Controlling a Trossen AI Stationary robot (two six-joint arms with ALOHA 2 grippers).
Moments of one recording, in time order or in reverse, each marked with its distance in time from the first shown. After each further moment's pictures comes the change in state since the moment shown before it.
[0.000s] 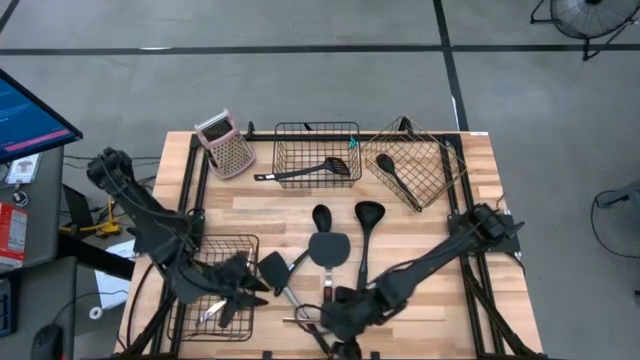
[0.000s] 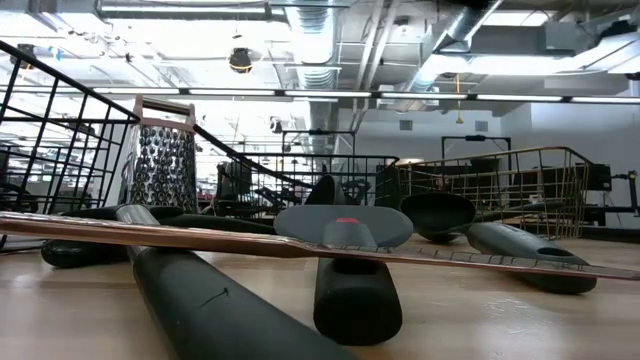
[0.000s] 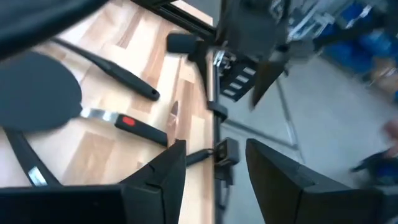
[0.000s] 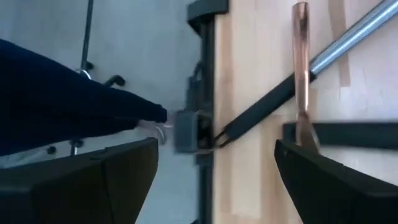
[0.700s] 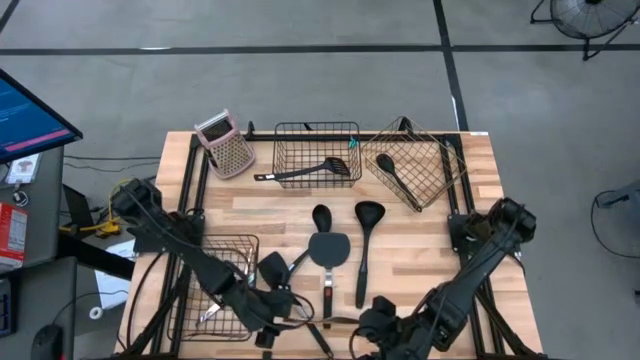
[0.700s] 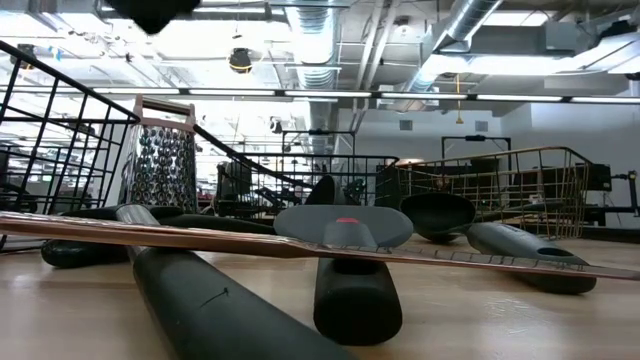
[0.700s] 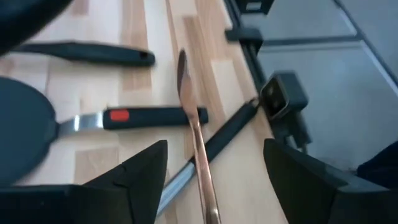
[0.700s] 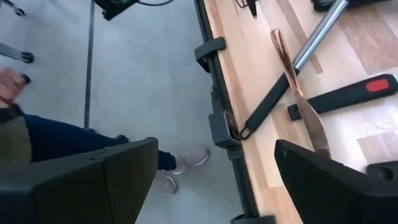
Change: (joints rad) left arm 0.118 0.454 0.194 0.009 0.209 0.422; right arm 0.220 -0.156 0.000 -0.093 0.397 0.339
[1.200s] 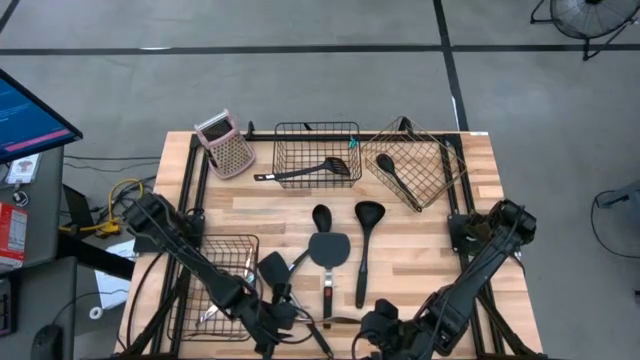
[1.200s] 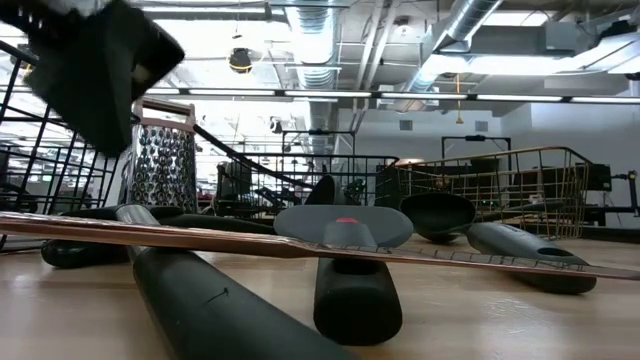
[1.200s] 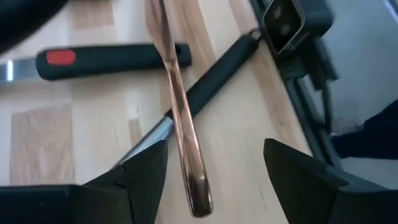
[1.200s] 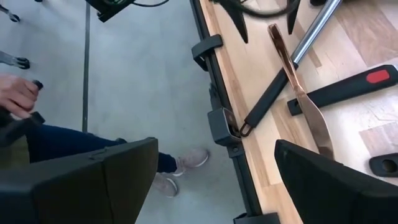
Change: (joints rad) left arm -0.024 0.156 0.000 0.009 0.063 -0.003; right arm 0.013 0.010 0.000 -0.002 0.026 0.041
